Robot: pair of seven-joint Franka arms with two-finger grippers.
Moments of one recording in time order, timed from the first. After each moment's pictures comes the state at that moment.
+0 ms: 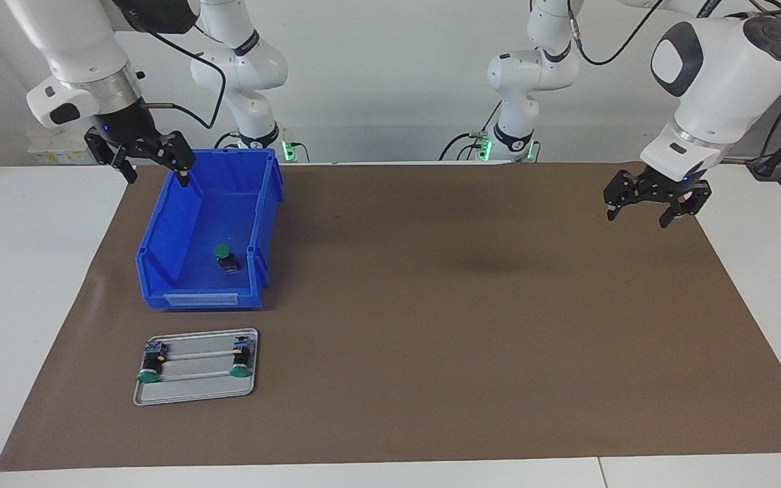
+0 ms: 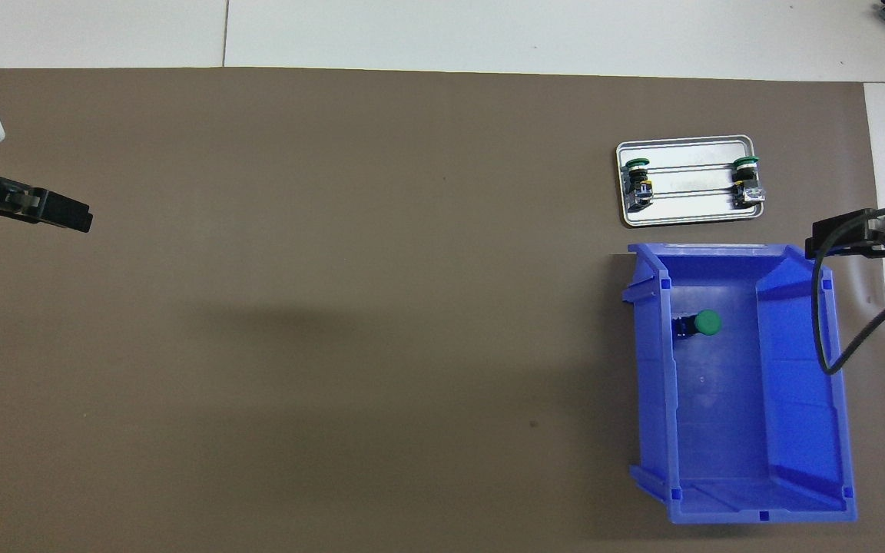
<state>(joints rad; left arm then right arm) 0.01 0.09 -0.05 -1.58 0.01 1.70 0.24 0.07 -0.04 -0.08 -1.61 -0.01 1.58 0.11</state>
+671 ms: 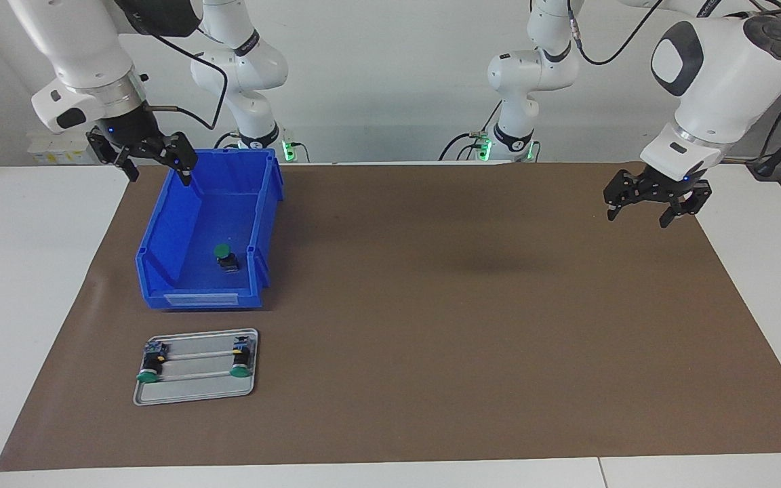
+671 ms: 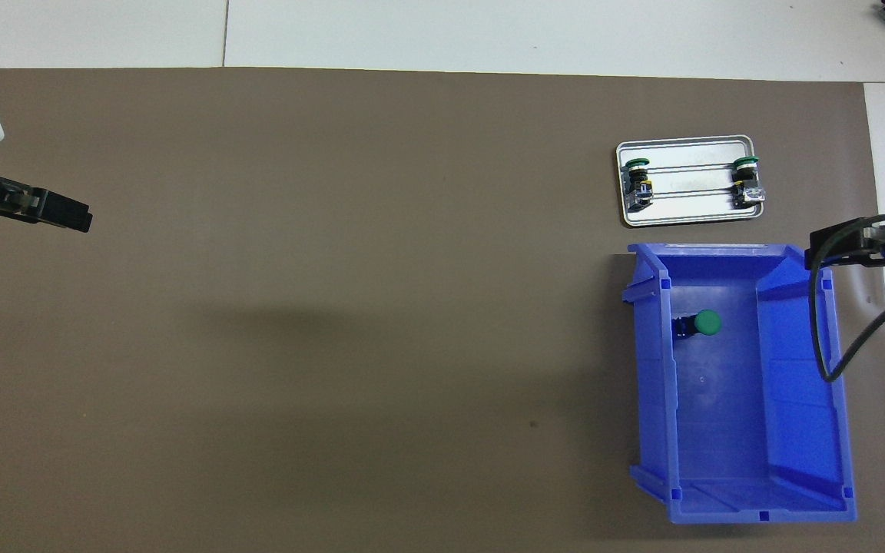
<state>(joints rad) 0.01 0.09 -0.05 -1.58 0.01 1.70 0.24 0.07 -0.04 -0.08 -1.58 -0.03 1.52 0.11</state>
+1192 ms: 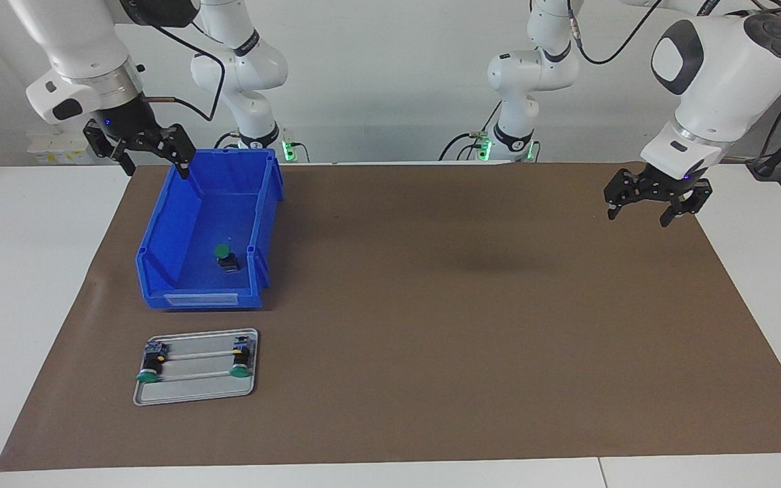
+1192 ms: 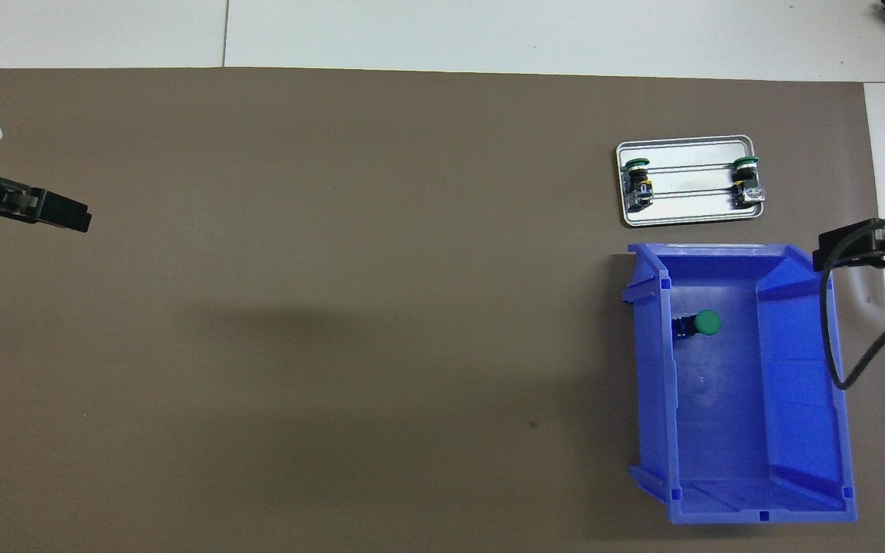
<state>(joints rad) 0.01 0.08 -0.05 -1.58 0.01 1.70 0.24 0.07 -0.04 -0.08 -1.57 -0.04 1.51 0.08</state>
